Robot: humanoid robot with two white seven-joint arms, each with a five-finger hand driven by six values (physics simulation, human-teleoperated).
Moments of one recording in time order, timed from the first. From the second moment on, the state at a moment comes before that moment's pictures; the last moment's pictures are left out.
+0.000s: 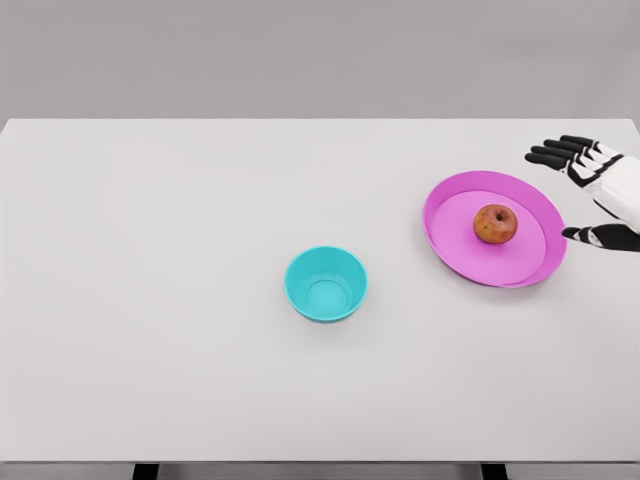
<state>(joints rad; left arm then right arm) 0.00 0.00 0.03 -0.08 -0.10 0.00 0.03 -0.07 -1.04 0.22 -1.61 0.31 -0.61 -0.09</state>
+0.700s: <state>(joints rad) 0.00 0.00 0.03 -0.08 -0.10 0.00 0.03 -0.49 -0.95 0.28 -1.53 0.30 -0.60 0.58</state>
